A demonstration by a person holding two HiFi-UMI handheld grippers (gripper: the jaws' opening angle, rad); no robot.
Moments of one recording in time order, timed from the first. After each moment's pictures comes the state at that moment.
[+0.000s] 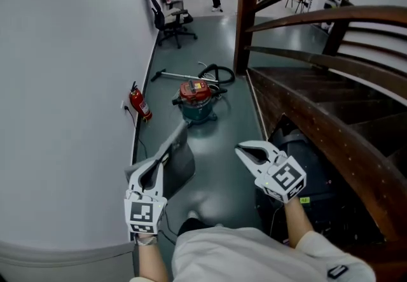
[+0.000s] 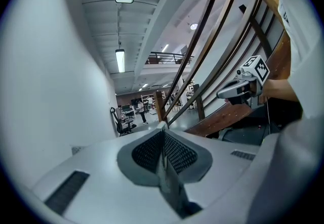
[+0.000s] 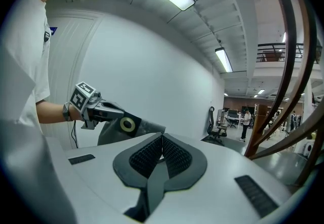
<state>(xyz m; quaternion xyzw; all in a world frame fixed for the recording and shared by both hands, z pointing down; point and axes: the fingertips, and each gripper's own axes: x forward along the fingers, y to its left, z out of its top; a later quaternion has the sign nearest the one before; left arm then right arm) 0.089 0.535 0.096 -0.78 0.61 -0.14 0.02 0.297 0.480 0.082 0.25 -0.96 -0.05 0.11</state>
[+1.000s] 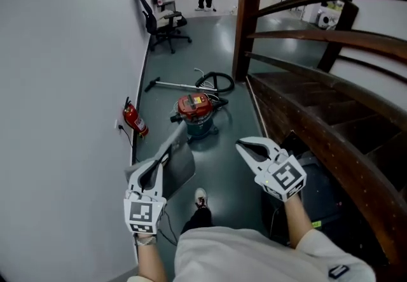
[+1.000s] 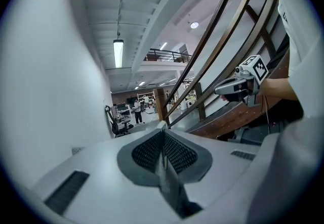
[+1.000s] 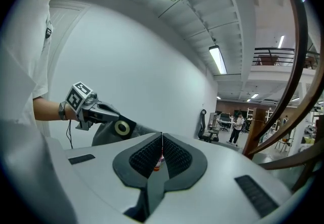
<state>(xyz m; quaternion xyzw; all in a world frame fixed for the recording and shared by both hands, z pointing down) 0.023 0.346 0.112 -0.80 0.58 -0.15 0.01 0.235 0.294 0.080 0.29 -0.95 -0.07 0.09</state>
